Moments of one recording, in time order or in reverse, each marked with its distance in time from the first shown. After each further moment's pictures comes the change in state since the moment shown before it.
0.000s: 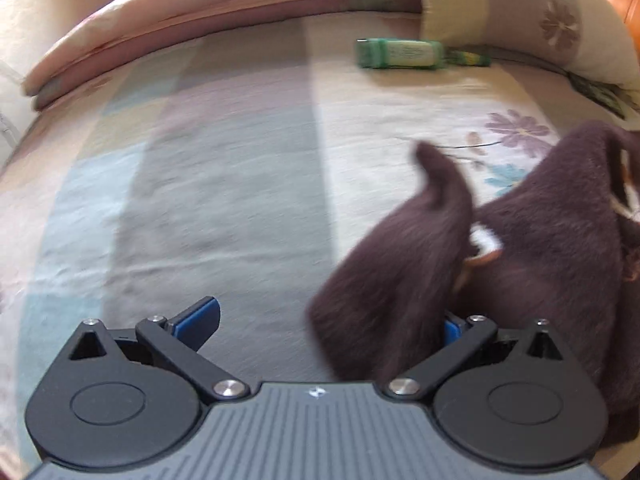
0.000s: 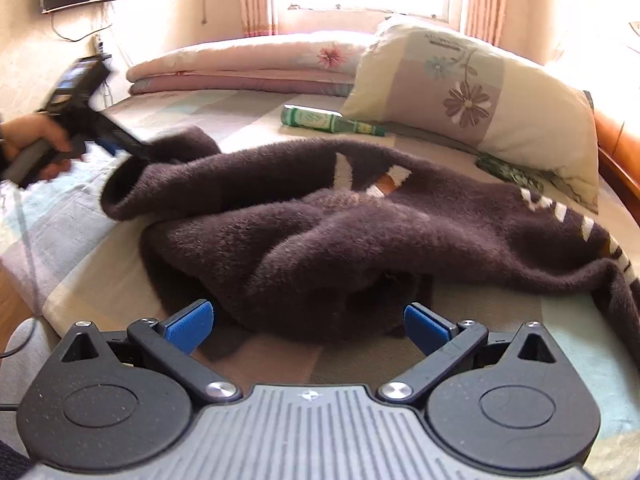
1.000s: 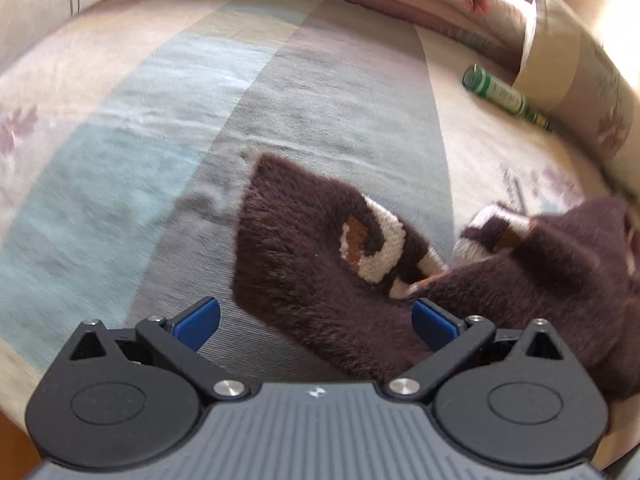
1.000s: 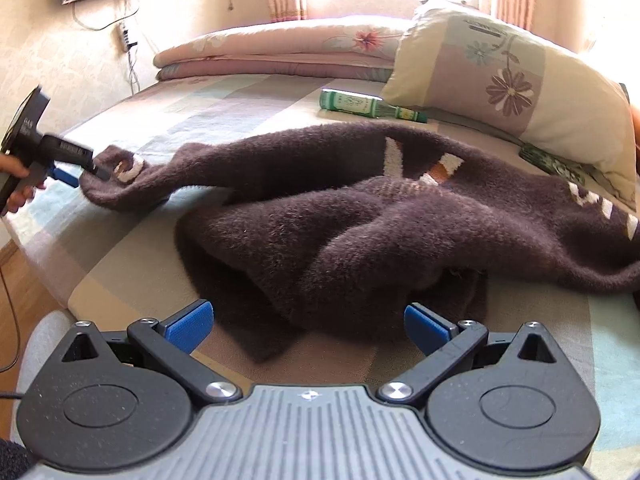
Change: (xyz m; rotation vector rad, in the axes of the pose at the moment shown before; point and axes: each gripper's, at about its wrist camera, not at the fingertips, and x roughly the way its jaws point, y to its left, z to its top) left arm 0.000 0.117 -0.097 -0.434 -0.010 -0.230; right arm 0.017 0.030 0.001 -0.050 0.036 0.089
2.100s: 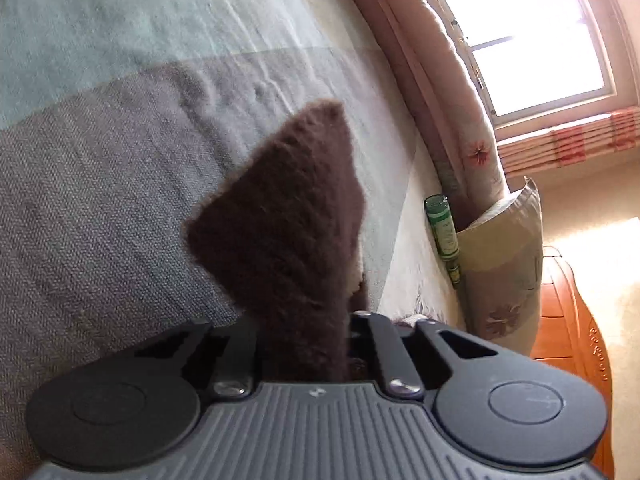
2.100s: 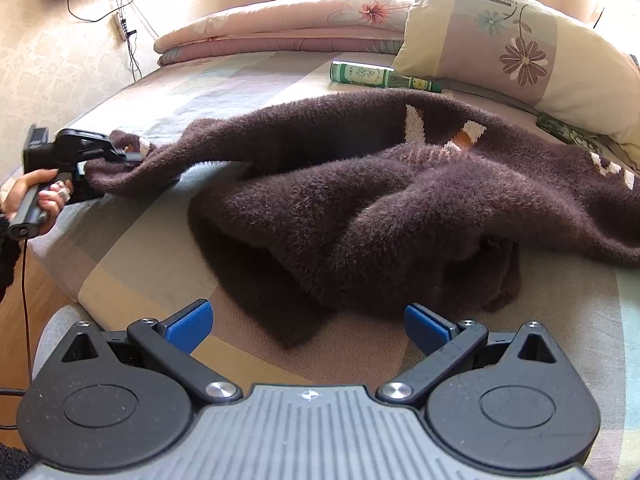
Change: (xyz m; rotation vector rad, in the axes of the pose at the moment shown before) left arm 0.069 0.037 -0.021 -0.586 -0.135 -0.437; right arm 0.018 0.013 -0.003 0.045 0.071 0.040
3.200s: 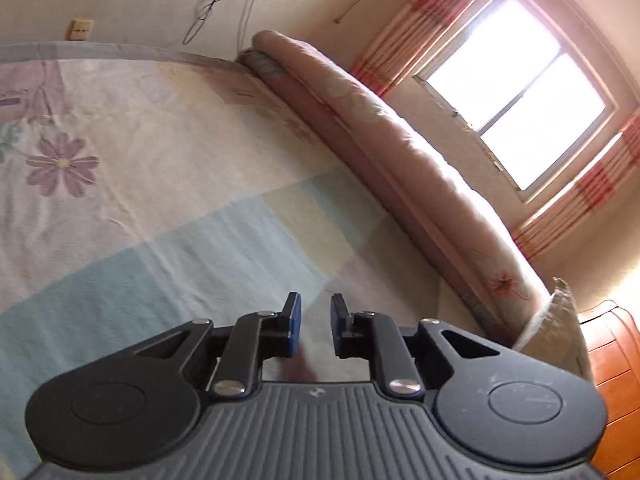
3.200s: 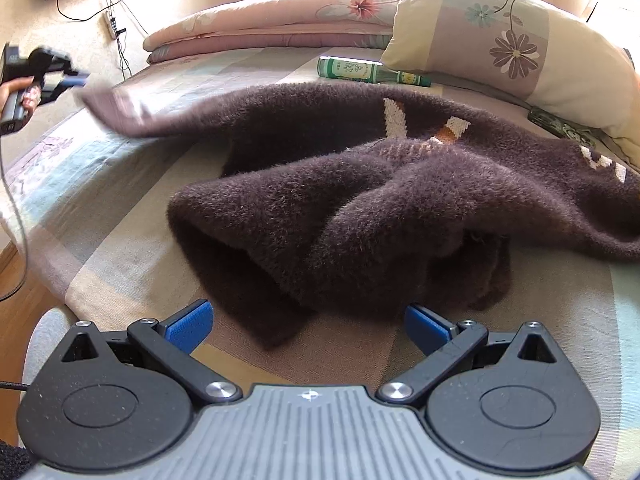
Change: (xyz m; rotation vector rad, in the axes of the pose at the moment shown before) left arm -0.094 -0.063 0.148 0.172 -0.348 0.256; right arm 0.007 -0.017 0.002 0.024 0.013 -0.005
